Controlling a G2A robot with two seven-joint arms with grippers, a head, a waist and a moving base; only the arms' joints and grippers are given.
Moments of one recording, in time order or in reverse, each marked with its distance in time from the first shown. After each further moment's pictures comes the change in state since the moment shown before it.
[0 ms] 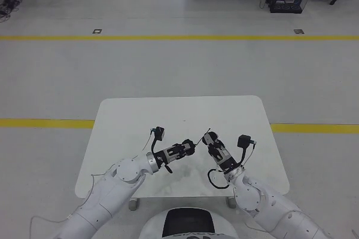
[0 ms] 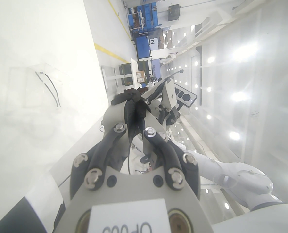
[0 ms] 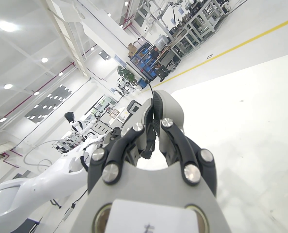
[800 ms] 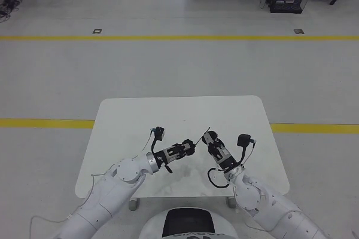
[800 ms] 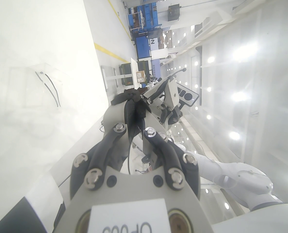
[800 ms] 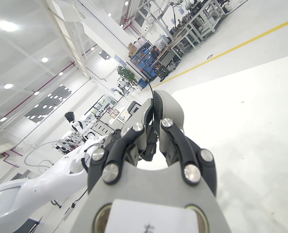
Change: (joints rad) left arm 0.000 0.000 0.000 0.000 0.000 0.000 0.000; right arm -0.012 -0.014 0.031 -0.004 -0.004 0.000 0.033
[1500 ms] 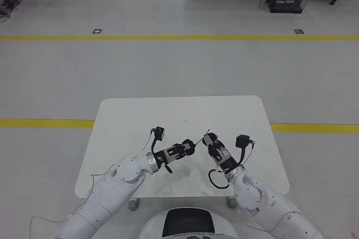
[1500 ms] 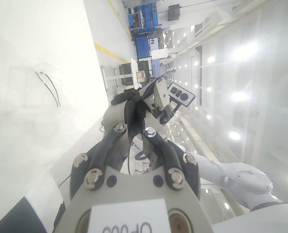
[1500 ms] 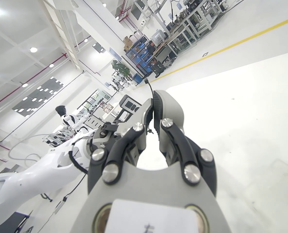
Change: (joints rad) left arm 0.000 0.000 0.000 0.000 0.000 0.000 0.000; right arm -0.020 -0.018 0.036 0.029 -0.073 0.000 0.037
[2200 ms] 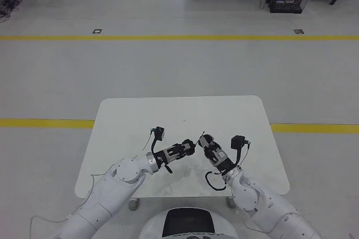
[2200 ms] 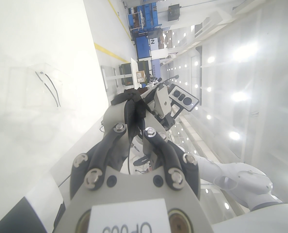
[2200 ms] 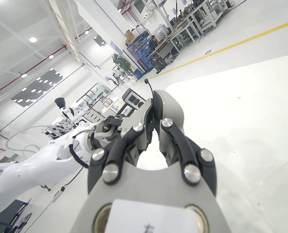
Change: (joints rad) left arm 0.000 0.000 0.000 0.000 0.000 0.000 0.000; right arm -0.012 -0.025 0.014 -0.009 -0.060 0.000 0.032
